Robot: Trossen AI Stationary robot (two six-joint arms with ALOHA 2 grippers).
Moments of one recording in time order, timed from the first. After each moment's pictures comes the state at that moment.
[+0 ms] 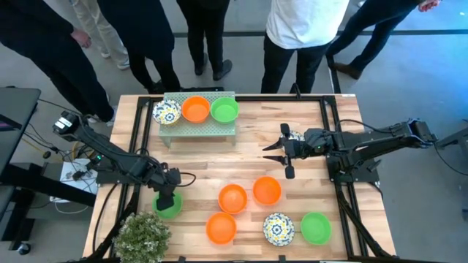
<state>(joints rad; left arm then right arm) -0.52 1.12 0.59 -0.72 -0.04 -0.74 0.08 0.98 0.61 0.11 0.08 -0.16</state>
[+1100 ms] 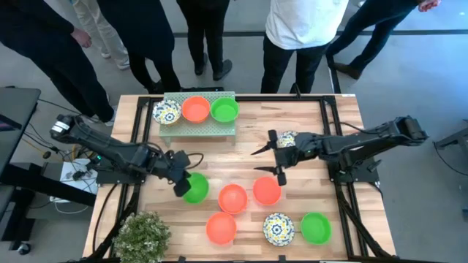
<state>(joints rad) -0.36 1.12 0.76 -0.69 -0.25 -0.79 0.12 1.18 0.68 0.30 0.00 -0.34</state>
